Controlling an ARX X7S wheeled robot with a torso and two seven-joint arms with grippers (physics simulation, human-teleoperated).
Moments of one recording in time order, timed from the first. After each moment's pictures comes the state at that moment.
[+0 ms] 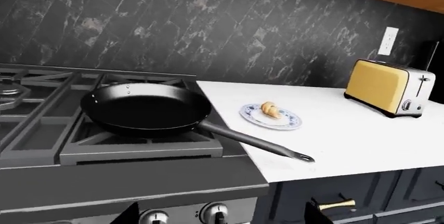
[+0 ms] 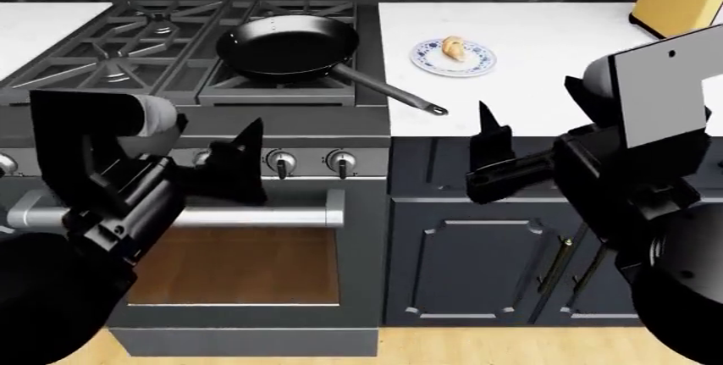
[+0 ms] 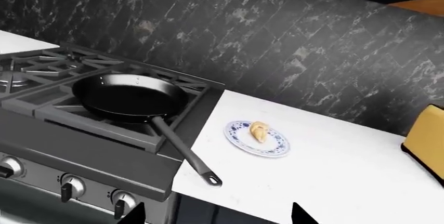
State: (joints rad) left arm -0.65 -0.39 -0.23 0.64 -1.14 -1.27 -0.38; right arm 0.95 0.54 0.05 -0.67 1.47 1.48 0.85
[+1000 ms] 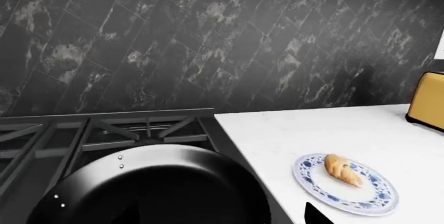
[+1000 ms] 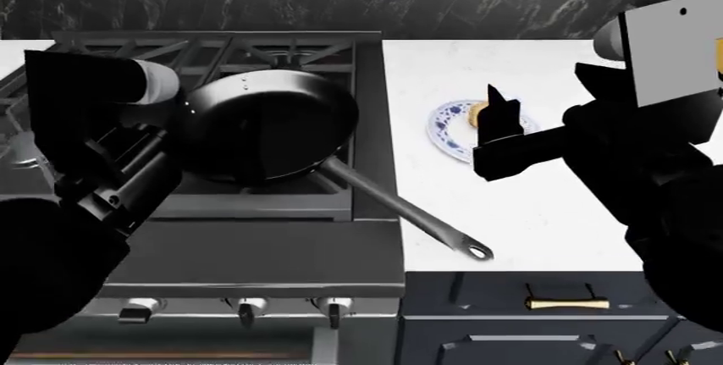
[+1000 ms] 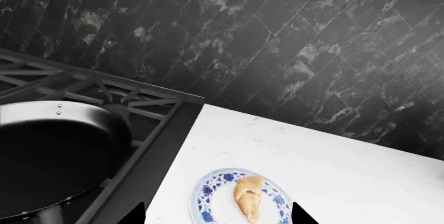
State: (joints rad) left arm -0.77 -0.45 -0.15 0.58 -1.18 -1.26 -0.41; right arm 1.08 0.60 -0.08 -0.52 1.67 1.41 1.04
